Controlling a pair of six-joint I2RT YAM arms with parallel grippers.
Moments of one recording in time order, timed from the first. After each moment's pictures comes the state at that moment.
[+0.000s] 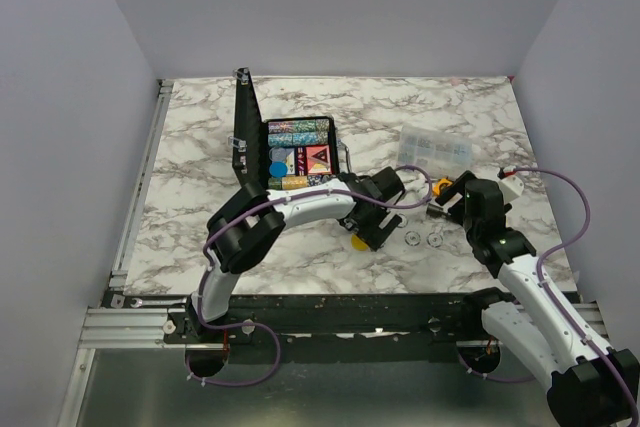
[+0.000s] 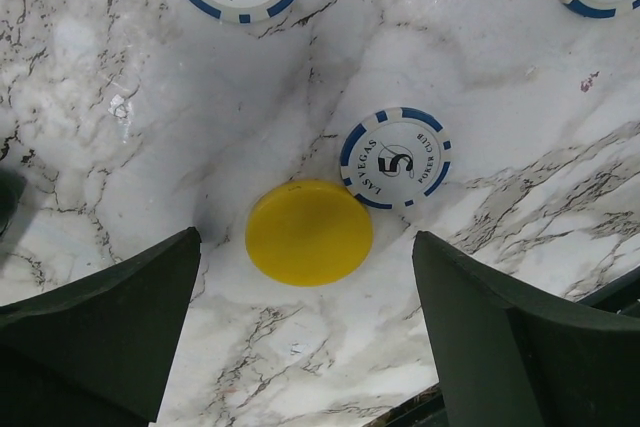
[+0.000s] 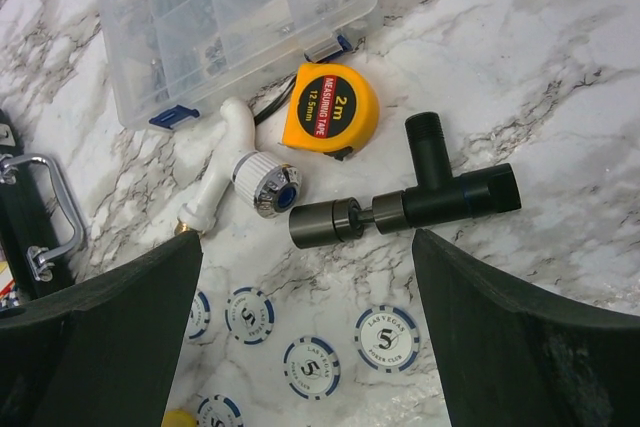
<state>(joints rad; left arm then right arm) -1.01 2.03 1.50 -0.69 0.03 -0.25 0.25 0.76 0.48 -0.33 0.44 0.77</state>
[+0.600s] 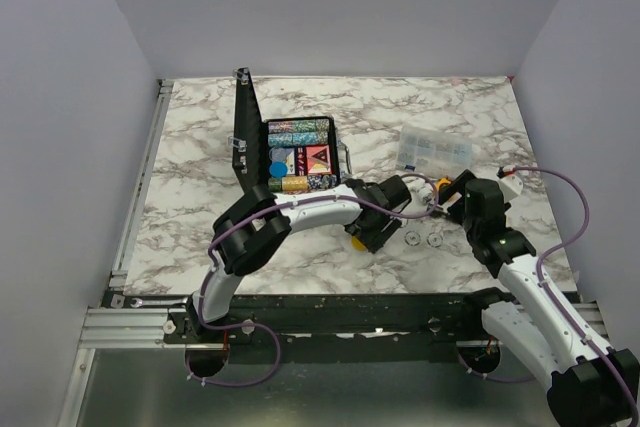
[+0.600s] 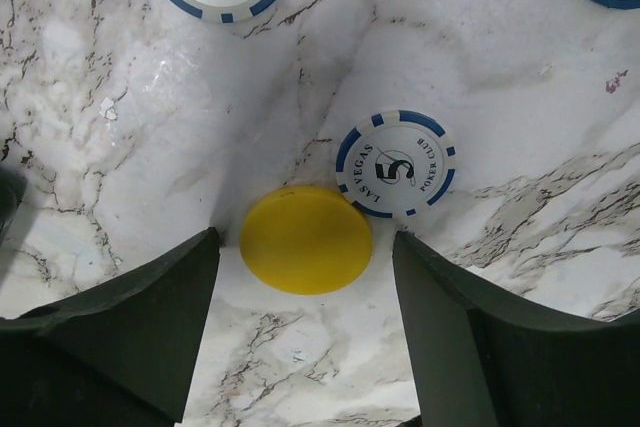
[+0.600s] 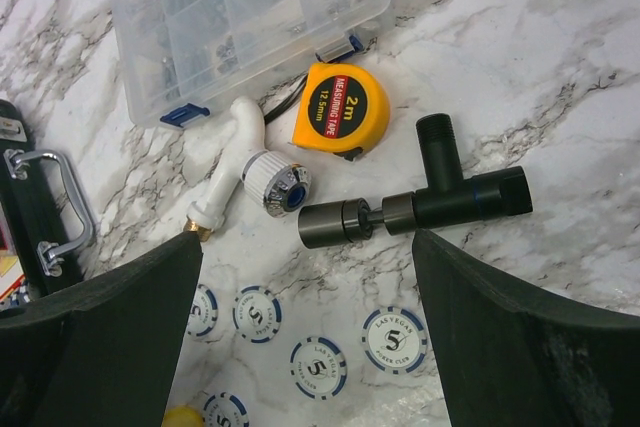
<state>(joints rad) -1.06 2.06 1.51 -0.71 -0.06 -0.24 0.25 0.76 0.48 -0.31 0.42 0.76</state>
